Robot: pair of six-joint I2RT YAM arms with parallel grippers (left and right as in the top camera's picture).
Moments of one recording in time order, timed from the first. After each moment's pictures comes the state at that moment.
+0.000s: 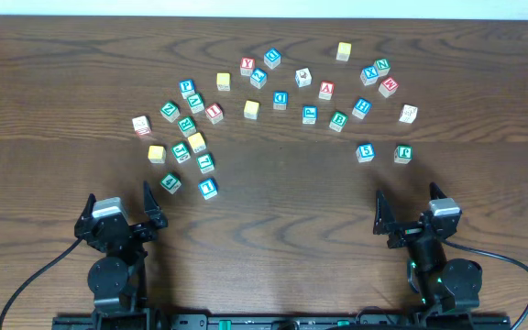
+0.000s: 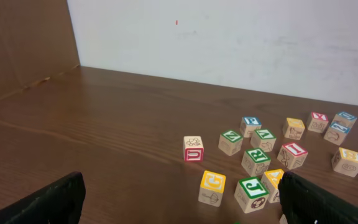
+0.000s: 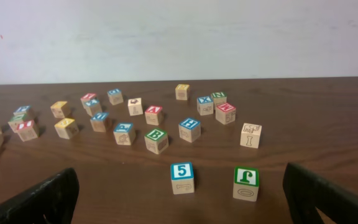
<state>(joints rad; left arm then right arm) 0.08 0.01 0.02 -0.11 -0.14 -0.08 0.07 0.01 0.01 -0.07 -0.10 0.10</state>
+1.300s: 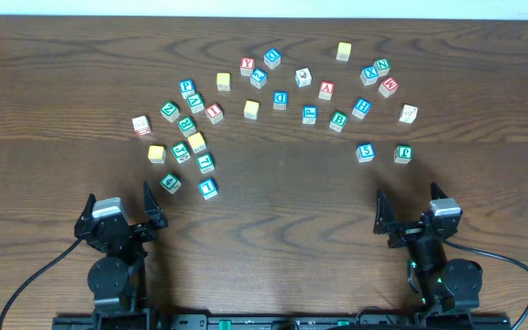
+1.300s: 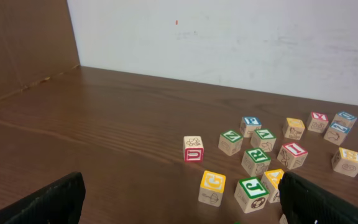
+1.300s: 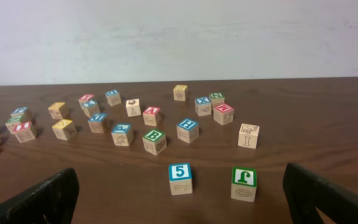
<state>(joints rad) 0.08 0.01 0.02 -0.11 -0.14 -0.08 0.07 0.01 0.01 -0.06 -0.09 0.10</state>
